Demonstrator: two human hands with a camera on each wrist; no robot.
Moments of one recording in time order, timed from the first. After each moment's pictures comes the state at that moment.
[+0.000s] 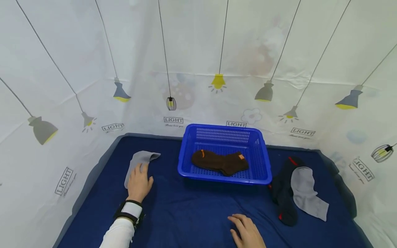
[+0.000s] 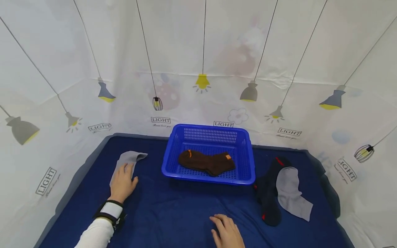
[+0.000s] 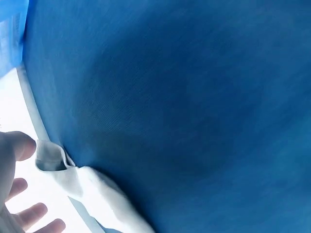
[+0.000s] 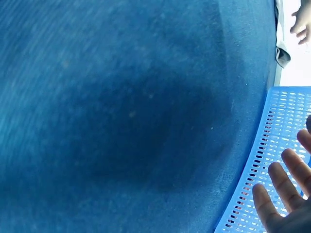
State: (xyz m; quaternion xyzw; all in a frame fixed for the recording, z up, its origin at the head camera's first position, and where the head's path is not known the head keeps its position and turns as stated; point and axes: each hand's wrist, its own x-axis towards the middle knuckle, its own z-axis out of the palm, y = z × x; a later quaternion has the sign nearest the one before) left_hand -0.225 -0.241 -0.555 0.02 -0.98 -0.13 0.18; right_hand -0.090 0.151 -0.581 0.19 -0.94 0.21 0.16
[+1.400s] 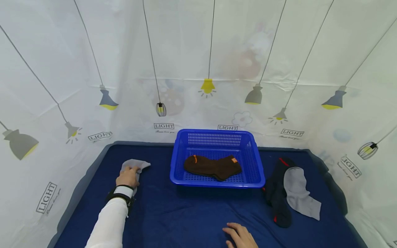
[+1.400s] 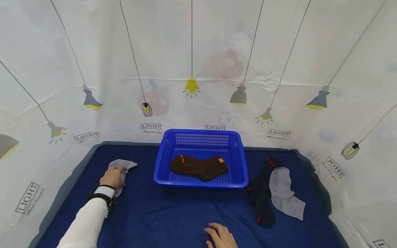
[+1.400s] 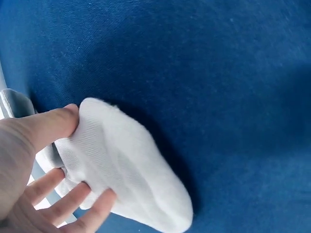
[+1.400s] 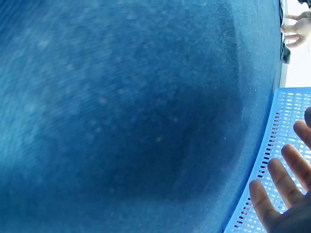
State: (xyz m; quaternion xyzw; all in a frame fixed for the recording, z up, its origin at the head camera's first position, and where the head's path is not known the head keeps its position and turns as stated) left_hand -0.288 -0.271 -0.552 0.06 -0.99 -0.12 -0.04; right_hand -0.084 0.160 -0.588 0.22 -0.95 0.20 0.06
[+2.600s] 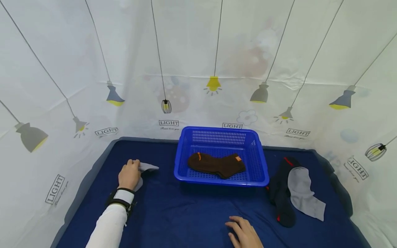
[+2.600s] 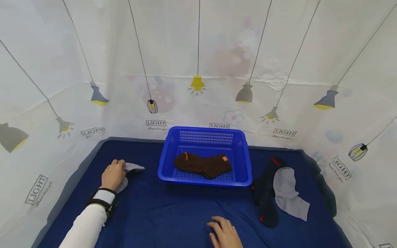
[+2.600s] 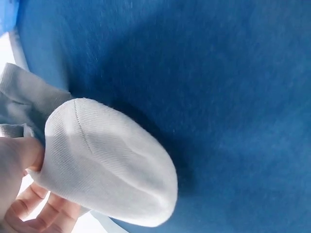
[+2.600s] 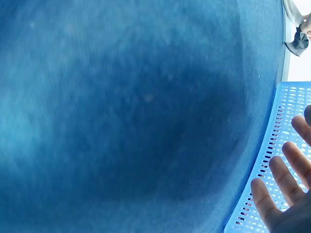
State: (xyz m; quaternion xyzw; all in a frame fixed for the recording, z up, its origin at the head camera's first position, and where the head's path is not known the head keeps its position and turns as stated) left_hand -0.271 -0.269 -0.538 0.03 -0.99 -0.11 0.10; right_hand -0.094 0.157 -0.586 0.20 -0.95 0.21 0.07
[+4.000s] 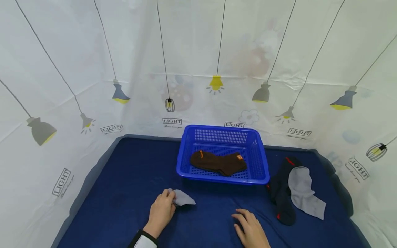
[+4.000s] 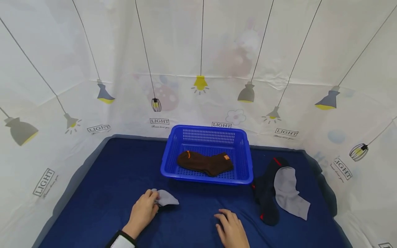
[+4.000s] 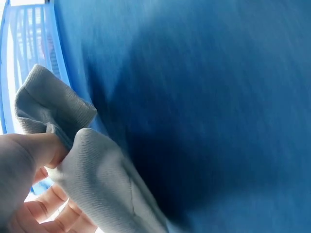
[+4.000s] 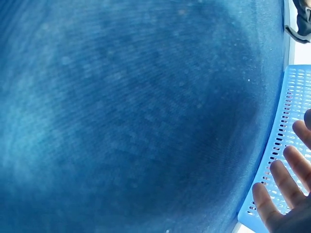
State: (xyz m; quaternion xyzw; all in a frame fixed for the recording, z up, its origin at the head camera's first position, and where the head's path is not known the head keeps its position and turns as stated) left_hand -0.150 -0.150 -0.558 -0.10 -0.97 -0.14 0.15; right_hand -0.103 0.169 -0.589 0.16 -0.96 0.20 0.11
